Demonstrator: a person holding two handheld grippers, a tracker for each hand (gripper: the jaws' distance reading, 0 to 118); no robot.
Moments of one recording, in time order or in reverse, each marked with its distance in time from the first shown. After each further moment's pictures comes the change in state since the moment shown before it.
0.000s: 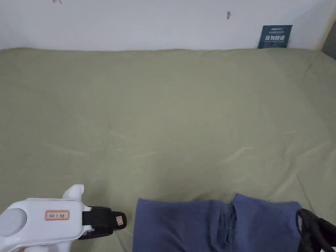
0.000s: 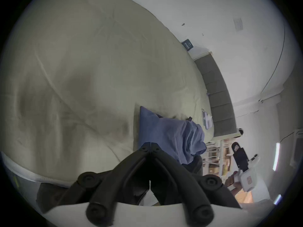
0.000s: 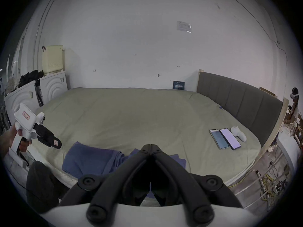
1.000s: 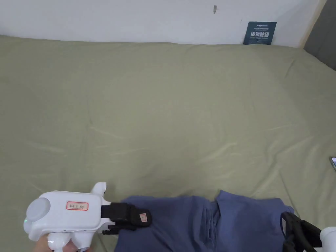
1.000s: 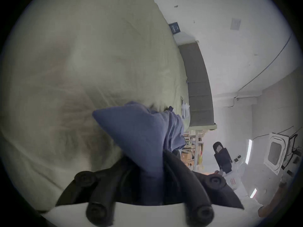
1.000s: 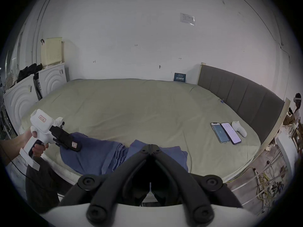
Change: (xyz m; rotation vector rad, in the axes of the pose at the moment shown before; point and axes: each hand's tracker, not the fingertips) left arm 0.008 0.017 -0.083 -0.179 -0.278 0.066; right arm 0.007 -0.002 -0.006 -0.059 -0.017 0.006
